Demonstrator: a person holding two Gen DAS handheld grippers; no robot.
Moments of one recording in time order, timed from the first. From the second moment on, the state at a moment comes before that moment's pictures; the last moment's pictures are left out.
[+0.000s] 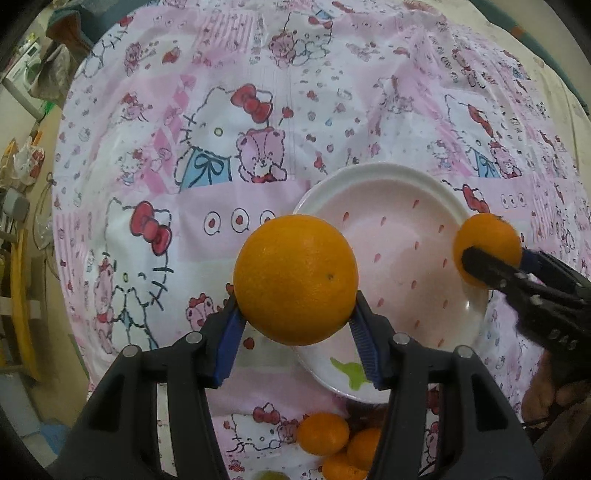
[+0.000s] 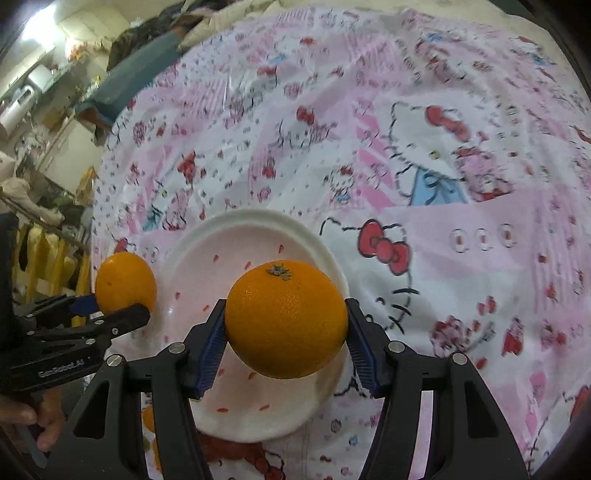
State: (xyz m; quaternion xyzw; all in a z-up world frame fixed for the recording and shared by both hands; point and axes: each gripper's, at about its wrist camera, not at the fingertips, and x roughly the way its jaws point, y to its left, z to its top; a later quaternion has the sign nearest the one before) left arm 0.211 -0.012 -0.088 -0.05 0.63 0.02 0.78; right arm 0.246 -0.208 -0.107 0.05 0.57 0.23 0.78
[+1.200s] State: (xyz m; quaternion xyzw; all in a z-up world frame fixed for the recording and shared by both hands) left arm 0.231 -0.043 -0.099 -0.08 0.61 -0.05 0.79; right arm 0.252 -0.274 -0.065 0.14 0.52 0.19 0.82
